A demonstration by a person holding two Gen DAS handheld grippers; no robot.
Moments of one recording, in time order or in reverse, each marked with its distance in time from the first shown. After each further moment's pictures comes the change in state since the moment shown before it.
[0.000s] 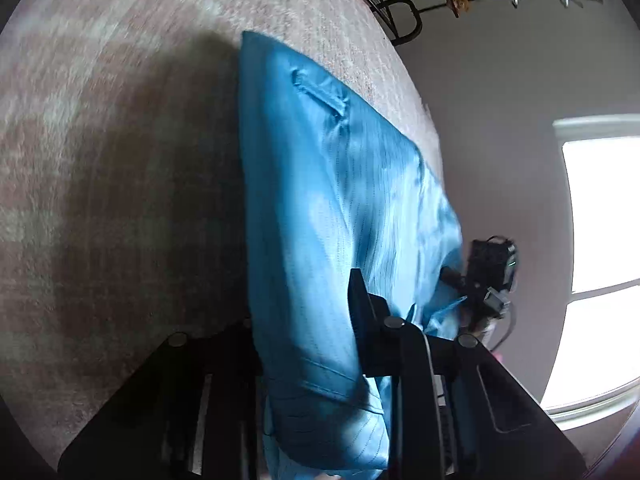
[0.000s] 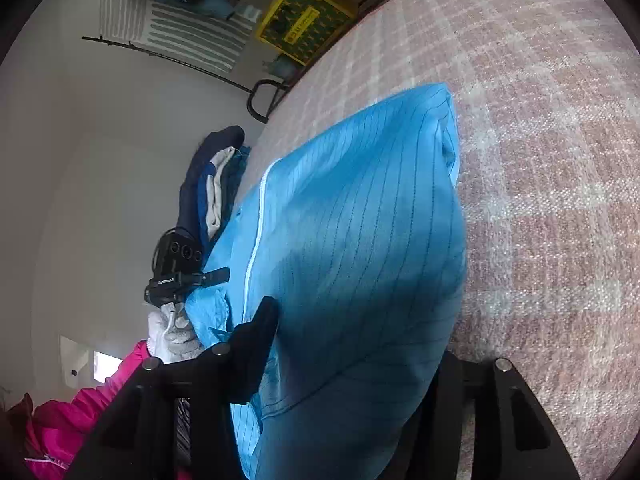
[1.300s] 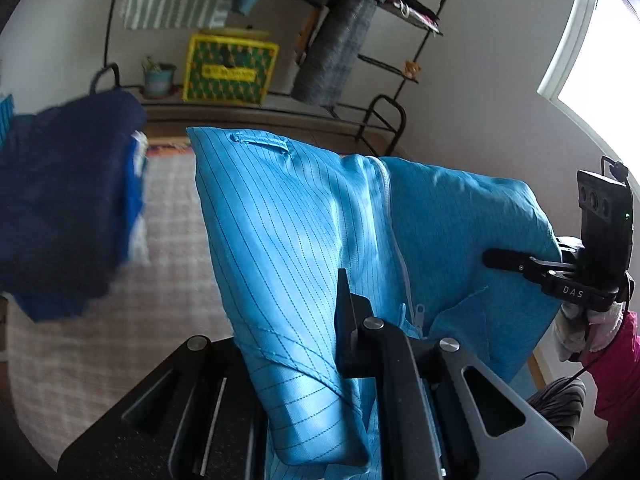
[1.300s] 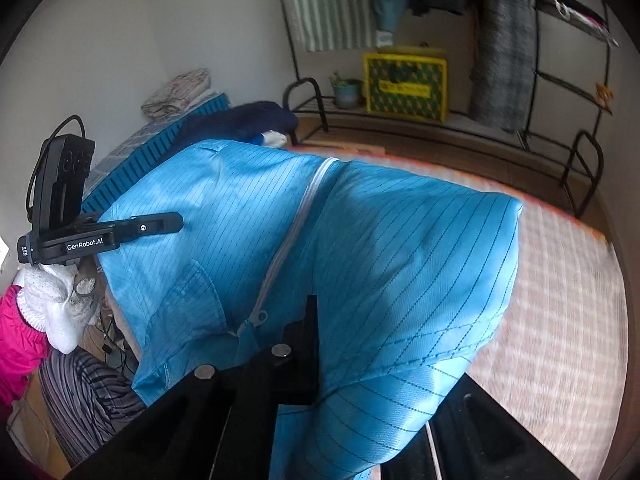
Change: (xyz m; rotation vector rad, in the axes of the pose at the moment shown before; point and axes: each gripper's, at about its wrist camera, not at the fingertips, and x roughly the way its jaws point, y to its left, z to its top) left arm -0.242 -0.088 -0.059 0.441 -0.473 0.372; right arm 0.070 0.335 -0.005 -0.644 -0.098 -0.470
